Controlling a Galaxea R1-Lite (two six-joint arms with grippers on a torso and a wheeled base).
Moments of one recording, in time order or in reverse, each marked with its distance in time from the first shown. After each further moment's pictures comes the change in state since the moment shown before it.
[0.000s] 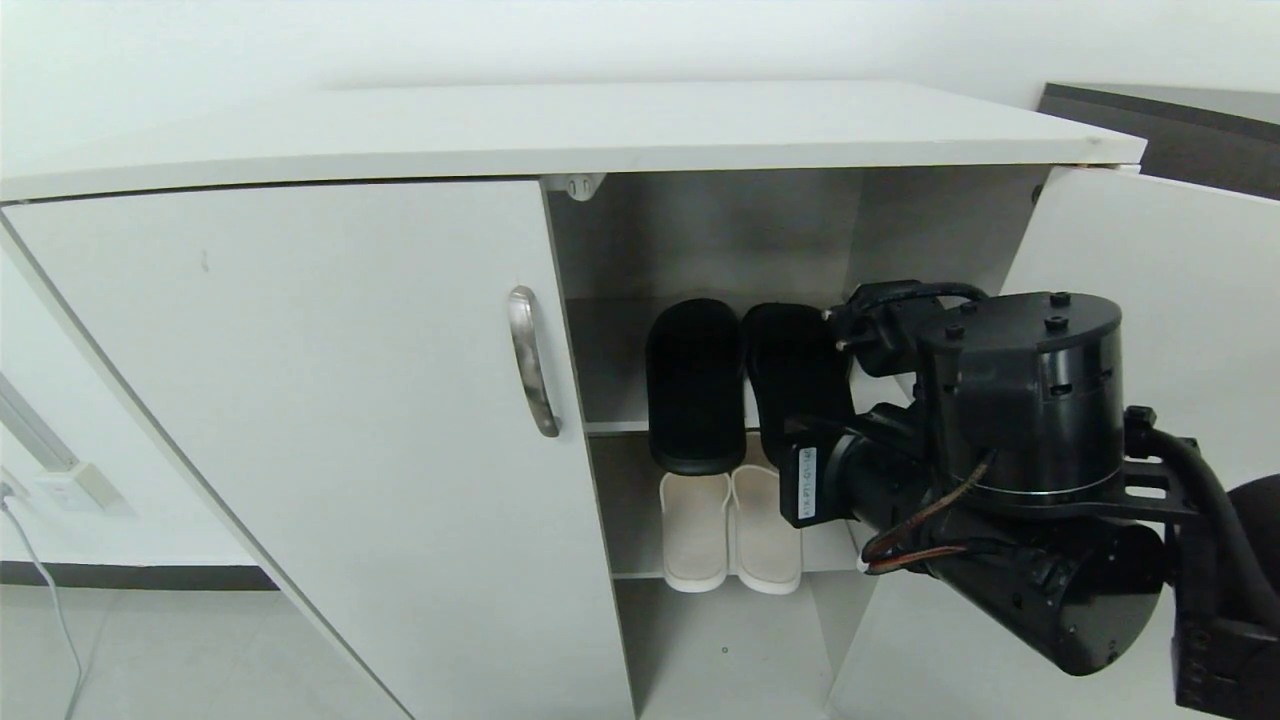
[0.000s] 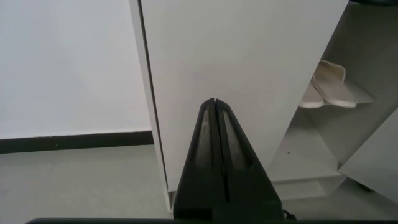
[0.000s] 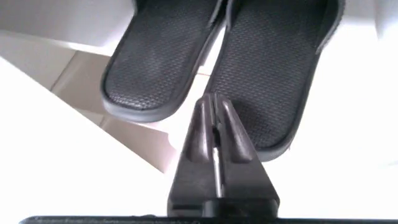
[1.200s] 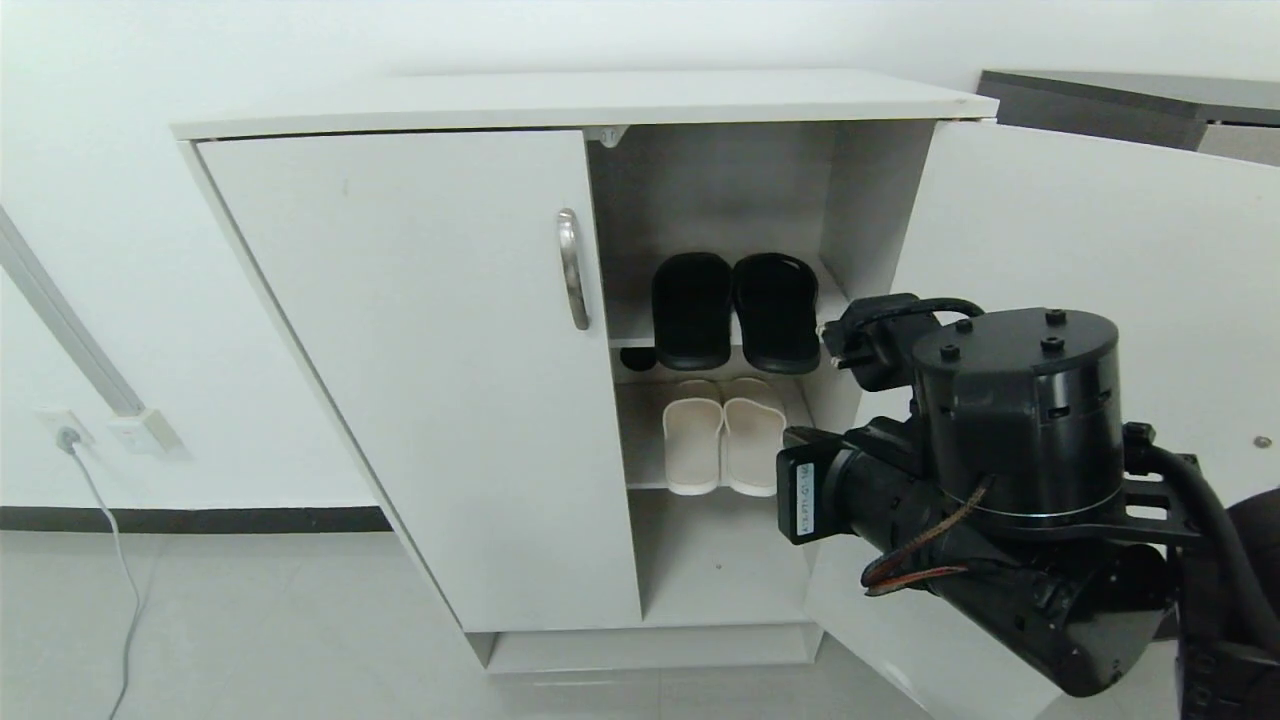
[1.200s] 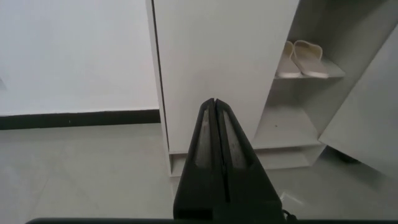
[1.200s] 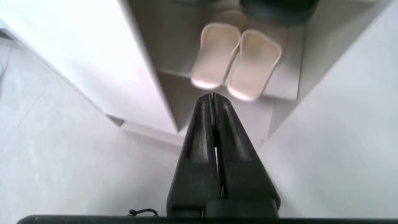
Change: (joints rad) left arm 0.000 0.000 0.000 0.000 -0.001 -0.001; right arm 0.010 0.001 0.019 0.000 0.000 0.000
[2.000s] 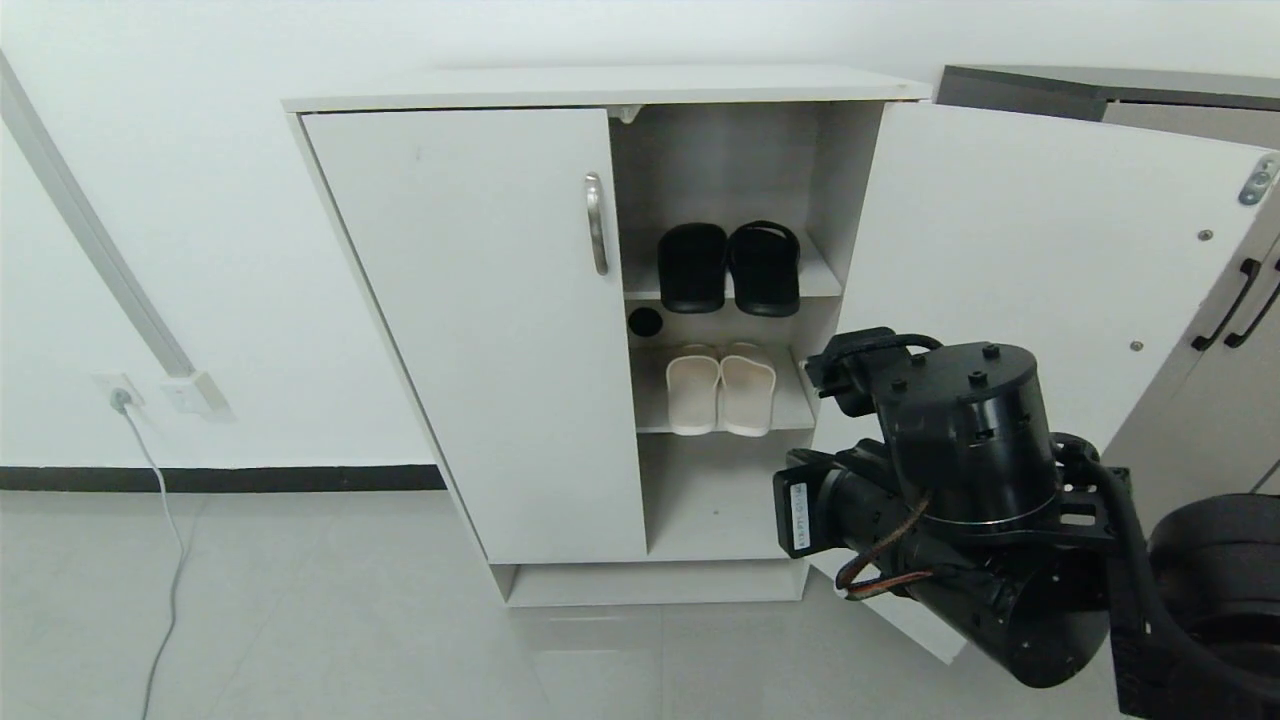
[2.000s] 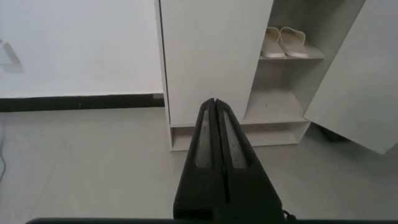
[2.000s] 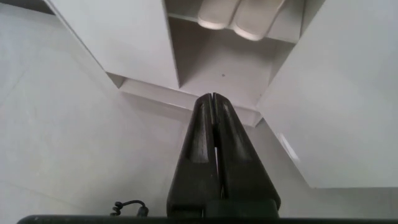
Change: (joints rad) left arm 0.000 0.000 -0.001 0.000 0.001 0.000; right arm -0.027 0.043 0.021 0.000 0.010 -0.001
